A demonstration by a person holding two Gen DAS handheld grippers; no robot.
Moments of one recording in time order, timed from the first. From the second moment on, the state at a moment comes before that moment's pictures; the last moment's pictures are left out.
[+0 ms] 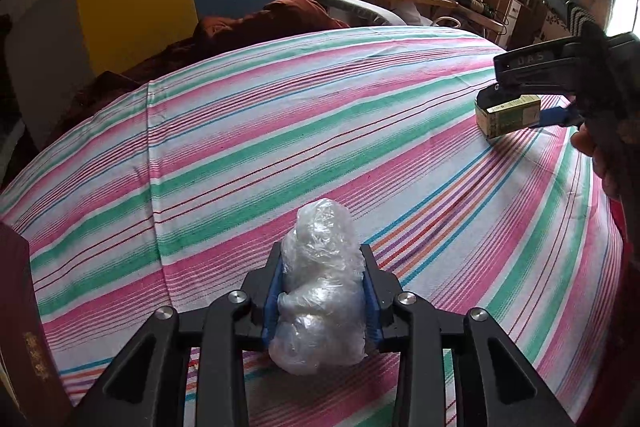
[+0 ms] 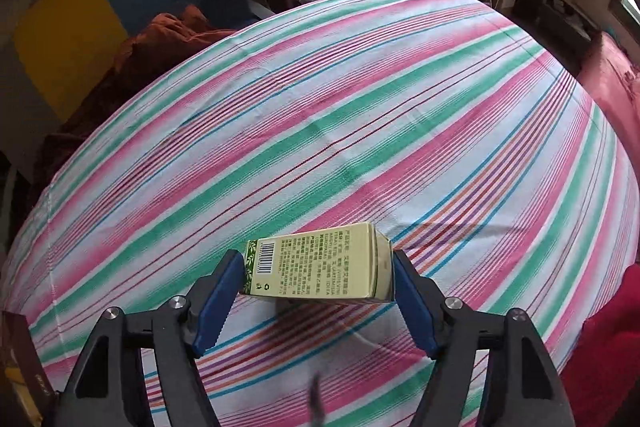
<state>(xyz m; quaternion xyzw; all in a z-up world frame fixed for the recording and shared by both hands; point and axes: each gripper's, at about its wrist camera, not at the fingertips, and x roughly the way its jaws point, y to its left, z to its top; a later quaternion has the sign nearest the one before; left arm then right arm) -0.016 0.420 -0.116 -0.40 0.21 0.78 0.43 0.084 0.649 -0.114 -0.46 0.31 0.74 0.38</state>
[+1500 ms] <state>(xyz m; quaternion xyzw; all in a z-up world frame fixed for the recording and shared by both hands) -0.022 0.414 -0.115 -0.42 0.20 0.78 0.42 0.083 0.633 -0.101 -0.45 0.27 0.77 0.37</state>
